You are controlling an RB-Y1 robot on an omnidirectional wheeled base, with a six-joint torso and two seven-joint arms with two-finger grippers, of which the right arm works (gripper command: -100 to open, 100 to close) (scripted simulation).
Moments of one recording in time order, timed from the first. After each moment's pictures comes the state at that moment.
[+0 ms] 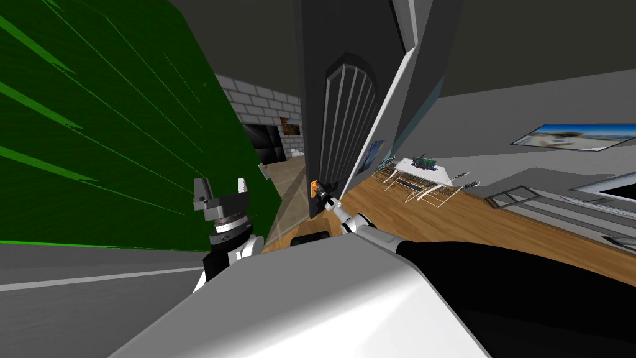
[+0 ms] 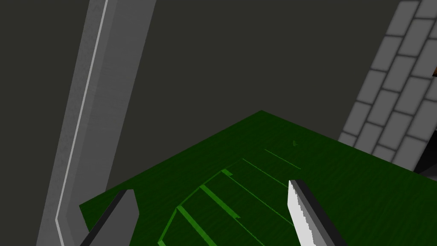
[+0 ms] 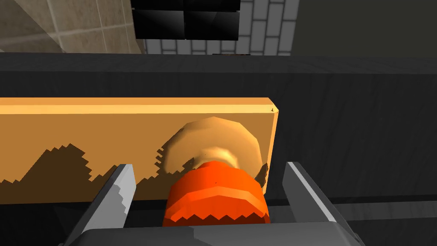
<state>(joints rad) -0.50 -0.12 0.16 -0.62 0.31 -0.58 -0.48</state>
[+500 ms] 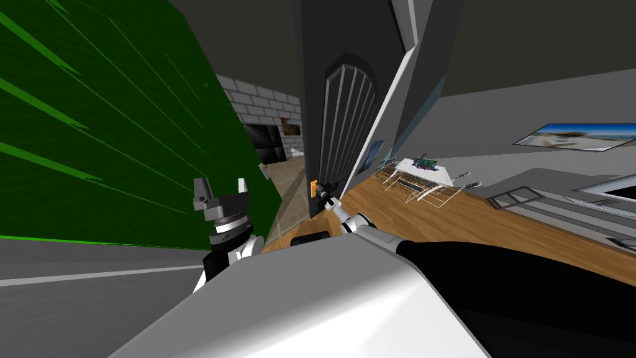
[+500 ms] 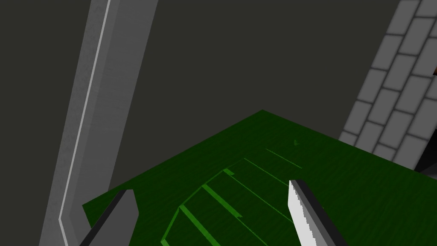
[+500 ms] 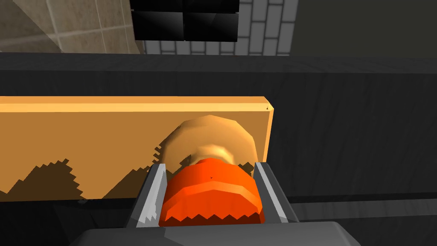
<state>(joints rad) -0.50 -0.12 0.16 -0.62 0.31 -0.58 -0.48</state>
